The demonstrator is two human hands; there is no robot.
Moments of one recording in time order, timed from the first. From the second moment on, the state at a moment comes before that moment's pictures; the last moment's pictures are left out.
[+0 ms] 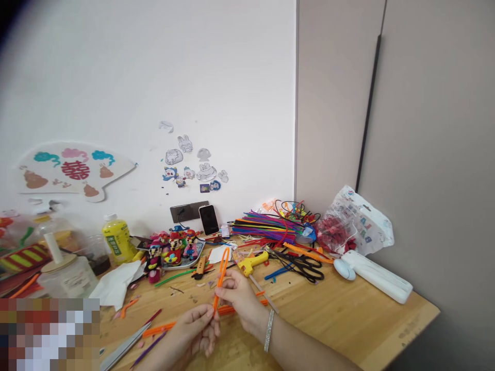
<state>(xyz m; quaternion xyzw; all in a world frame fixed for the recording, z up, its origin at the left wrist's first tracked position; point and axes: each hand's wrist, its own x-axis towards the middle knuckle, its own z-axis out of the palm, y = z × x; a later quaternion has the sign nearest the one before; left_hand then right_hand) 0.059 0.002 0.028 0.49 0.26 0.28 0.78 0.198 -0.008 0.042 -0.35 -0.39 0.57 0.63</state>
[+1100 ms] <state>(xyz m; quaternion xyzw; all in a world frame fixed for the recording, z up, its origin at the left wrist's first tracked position) 0.060 -0.017 0.035 0.52 0.25 0.22 0.79 0.228 -0.002 0.061 -0.27 -0.41 0.60 0.63</state>
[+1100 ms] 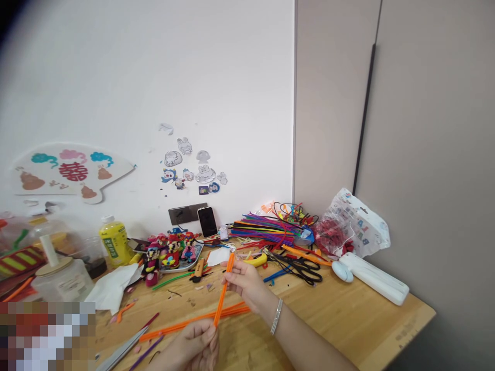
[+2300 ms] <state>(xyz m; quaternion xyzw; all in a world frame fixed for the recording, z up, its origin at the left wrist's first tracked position) 0.066 -0.014 0.027 0.61 0.34 0.18 0.69 0.230 0.015 0.043 -0.27 -0.36 0.52 0.73</state>
